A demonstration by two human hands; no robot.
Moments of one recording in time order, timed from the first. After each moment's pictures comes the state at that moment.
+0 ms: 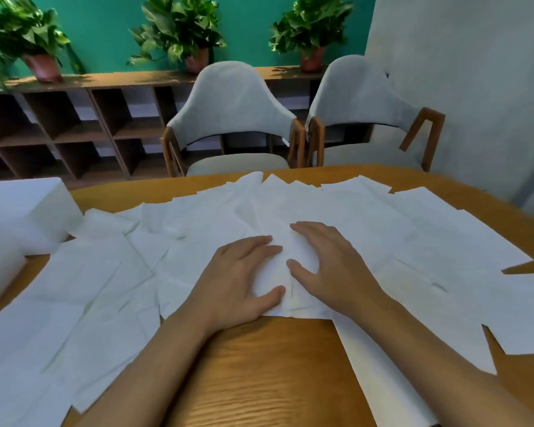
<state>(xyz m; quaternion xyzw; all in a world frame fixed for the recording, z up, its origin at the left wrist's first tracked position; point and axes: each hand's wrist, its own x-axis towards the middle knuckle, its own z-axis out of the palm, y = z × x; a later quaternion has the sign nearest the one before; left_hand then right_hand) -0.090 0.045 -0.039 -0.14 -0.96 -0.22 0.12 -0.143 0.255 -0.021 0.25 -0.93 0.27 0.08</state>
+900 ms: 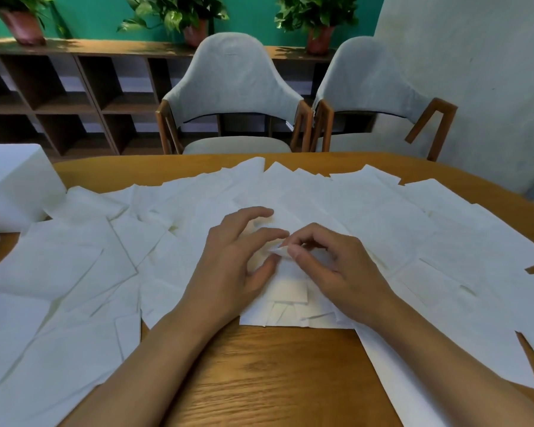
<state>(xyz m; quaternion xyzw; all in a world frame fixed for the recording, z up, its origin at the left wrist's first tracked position) -0.088 0.037 -0.040 -0.13 -0.91 -0.32 0.24 -0.131 0.237 -0.023 0.33 -0.82 0.47 0.03</state>
